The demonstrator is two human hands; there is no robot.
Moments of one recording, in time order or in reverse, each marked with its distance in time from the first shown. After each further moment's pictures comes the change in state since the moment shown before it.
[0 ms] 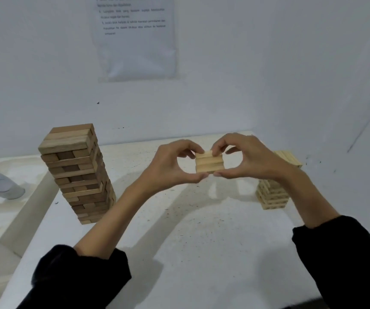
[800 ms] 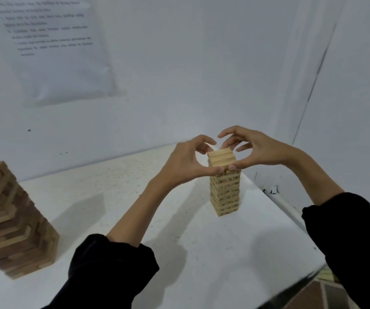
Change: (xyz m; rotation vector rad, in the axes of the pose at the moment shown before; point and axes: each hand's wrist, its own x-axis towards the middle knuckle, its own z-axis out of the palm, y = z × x) left_hand 0.097 0.043 0.104 -0.027 -0.168 0.060; right_hand -0.056 0.090 -0.100 0.061 -0.009 0.244
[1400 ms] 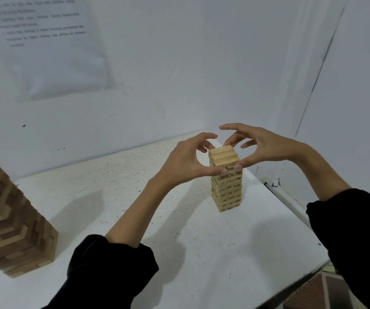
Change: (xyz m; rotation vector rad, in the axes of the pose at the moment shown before) left_hand -0.001 -0.008 0.007 0.012 -0.050 -0.021; right_hand 0.000 0.010 0.000 -0.007 -0.072 0.050
